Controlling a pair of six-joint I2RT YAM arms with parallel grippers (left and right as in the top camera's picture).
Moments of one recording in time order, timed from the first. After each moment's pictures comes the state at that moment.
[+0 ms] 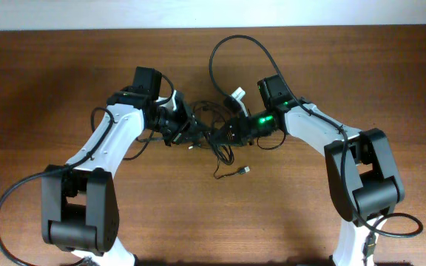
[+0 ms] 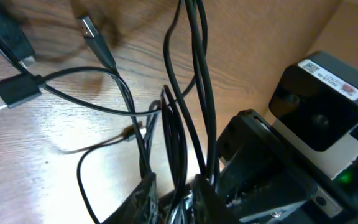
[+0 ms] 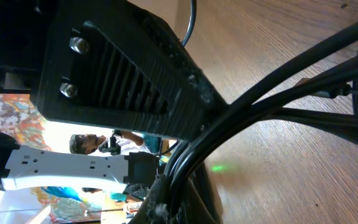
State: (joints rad) left arm -0.15 1.81 1.28 -0.77 0.82 -0.70; right arm 0.34 2.05 1.29 -0.44 -1.37 0.26
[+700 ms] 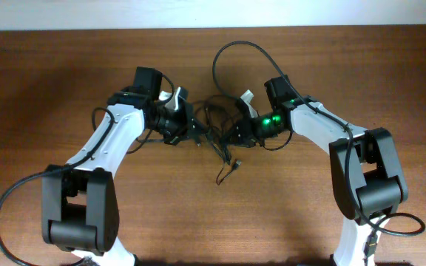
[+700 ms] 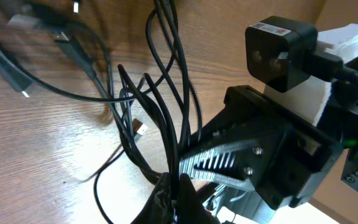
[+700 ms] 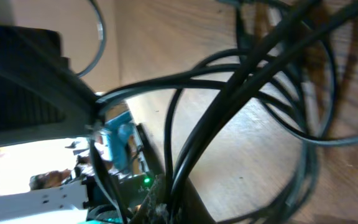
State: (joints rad) left arm -0.15 1.81 1.28 -0.76 0.82 -0.51; right arm 0.30 2.05 1.29 -0.55 -1.13 0.26
